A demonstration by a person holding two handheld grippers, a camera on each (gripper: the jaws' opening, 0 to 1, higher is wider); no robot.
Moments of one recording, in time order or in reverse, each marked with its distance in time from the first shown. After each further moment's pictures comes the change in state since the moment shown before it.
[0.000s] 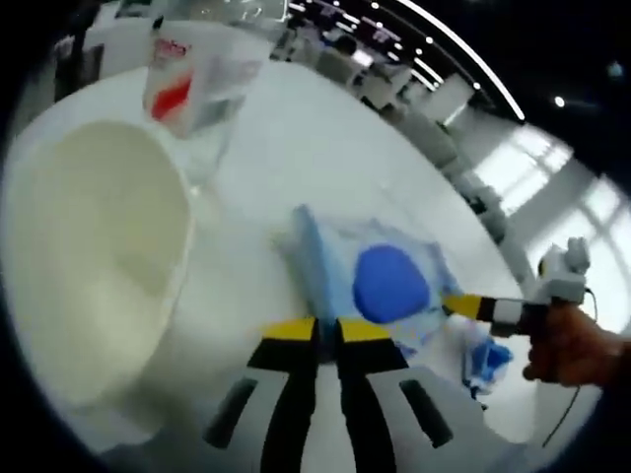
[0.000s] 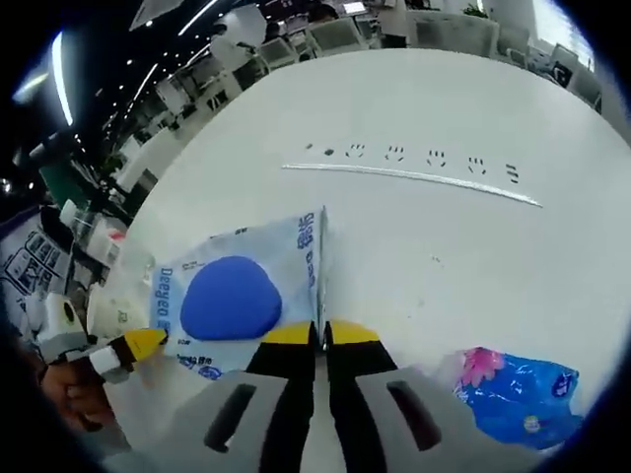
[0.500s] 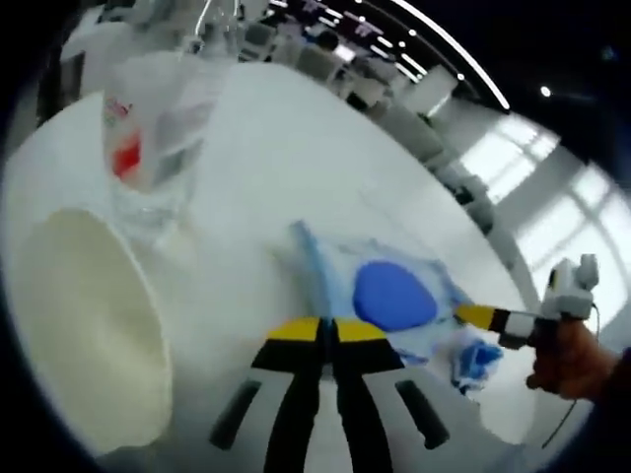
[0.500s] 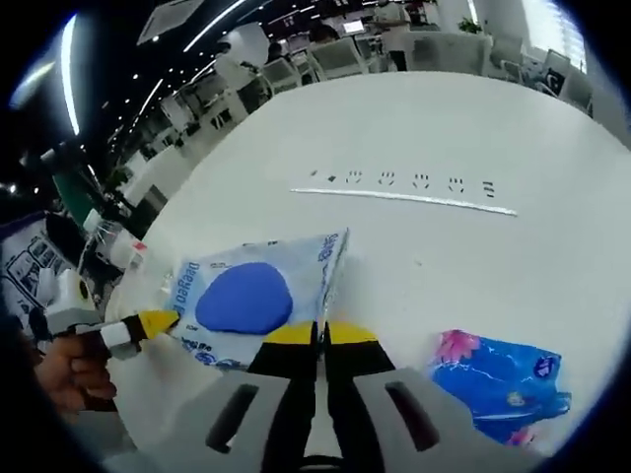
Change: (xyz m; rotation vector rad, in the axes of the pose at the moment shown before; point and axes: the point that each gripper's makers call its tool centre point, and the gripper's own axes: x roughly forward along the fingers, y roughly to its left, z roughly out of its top) left arm -0.004 -0.014 0.031 0.116 -0.016 -0.030; right arm -0.045 0.015 0.001 0.016 -0.110 0.013
